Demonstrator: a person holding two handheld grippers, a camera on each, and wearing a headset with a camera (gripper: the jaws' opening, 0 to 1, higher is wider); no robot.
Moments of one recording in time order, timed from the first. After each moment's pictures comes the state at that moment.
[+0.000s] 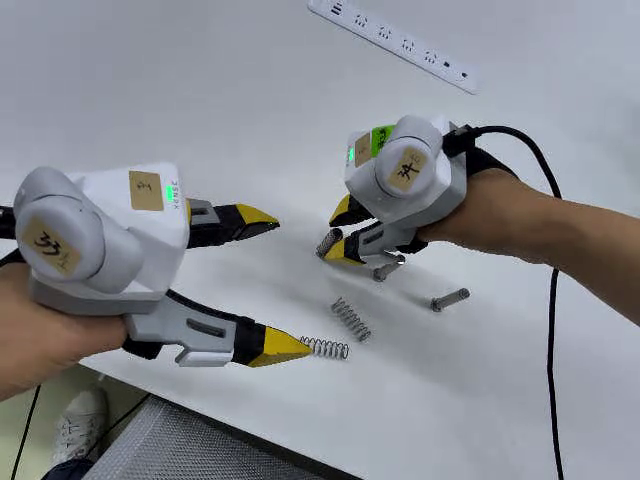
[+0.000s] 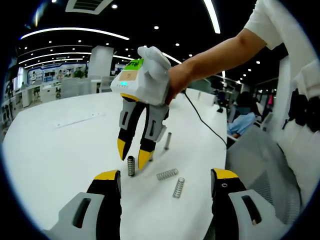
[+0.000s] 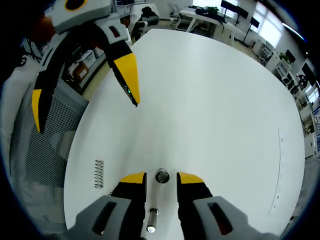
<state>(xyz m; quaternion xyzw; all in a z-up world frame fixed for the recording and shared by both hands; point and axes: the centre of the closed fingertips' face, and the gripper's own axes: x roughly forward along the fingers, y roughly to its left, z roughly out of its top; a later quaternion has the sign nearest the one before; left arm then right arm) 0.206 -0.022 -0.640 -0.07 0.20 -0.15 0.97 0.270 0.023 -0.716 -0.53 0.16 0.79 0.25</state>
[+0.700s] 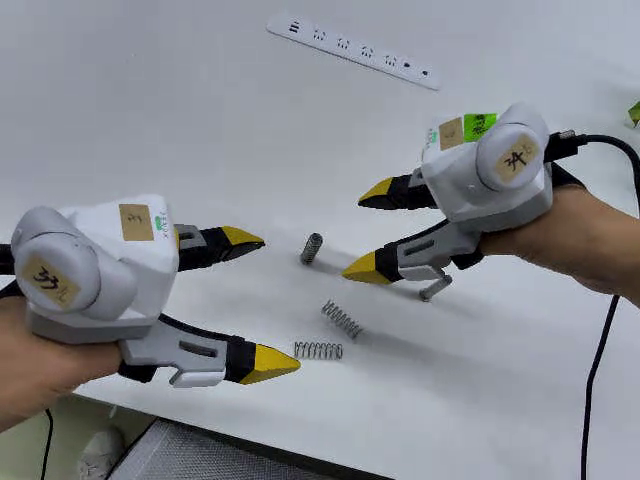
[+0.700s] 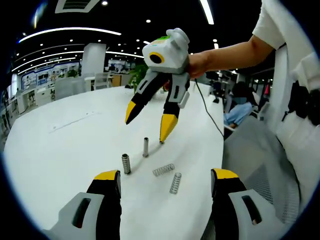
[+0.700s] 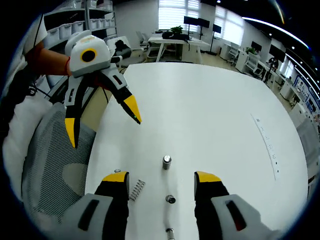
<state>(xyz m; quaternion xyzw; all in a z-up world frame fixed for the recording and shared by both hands) 0.205 -0.033 -0.644 -0.04 0.23 -0.17 0.96 0.295 -0.014 -0.653 -0.39 0.19 0.82 0.39</state>
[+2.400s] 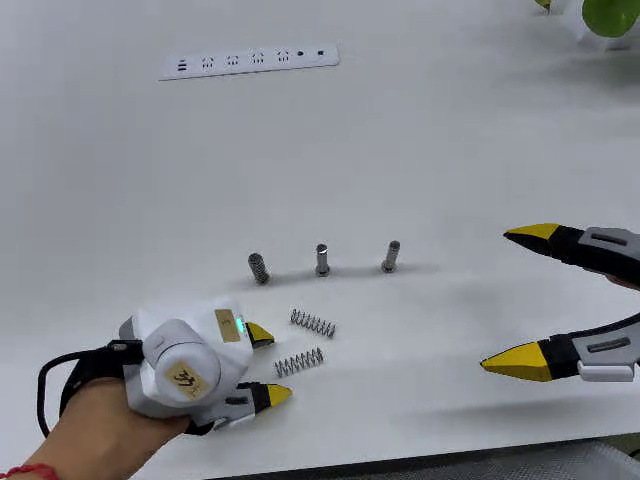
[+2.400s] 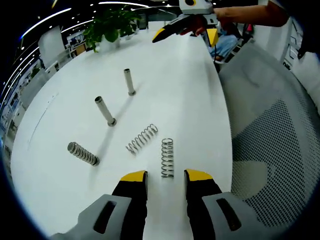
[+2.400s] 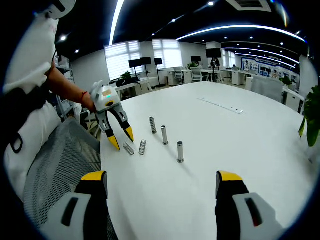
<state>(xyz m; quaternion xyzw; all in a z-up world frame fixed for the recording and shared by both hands) 0.222 -0.075 -0.748 0.13 0.44 -0.26 0.85 0.374 -0.199 -0.657 -0.16 0.21 0.77 0.59</state>
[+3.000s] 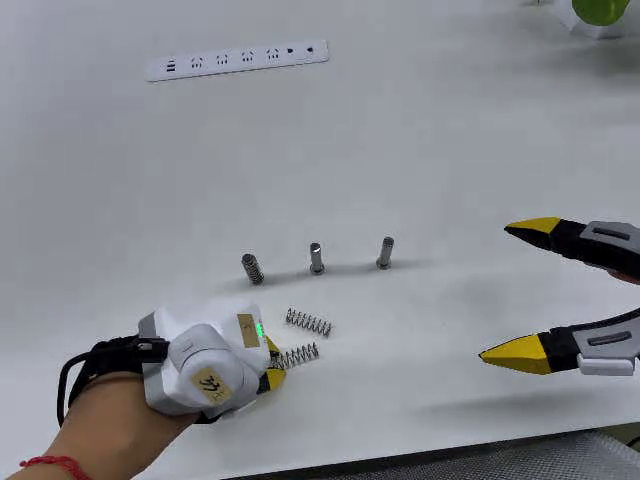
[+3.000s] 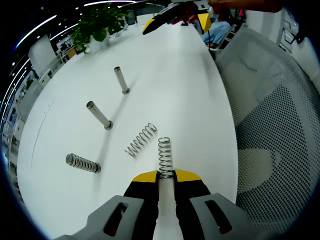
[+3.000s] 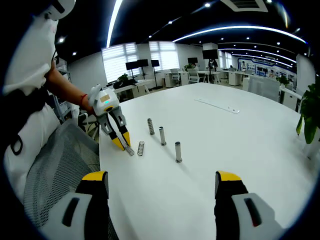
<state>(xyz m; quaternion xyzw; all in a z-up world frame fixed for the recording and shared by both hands) 0.224 -0.073 -0.752 0.18 0.46 -0.27 0.83 0.376 -0.201 -0.656 -0.15 0.21 0.76 0.60</state>
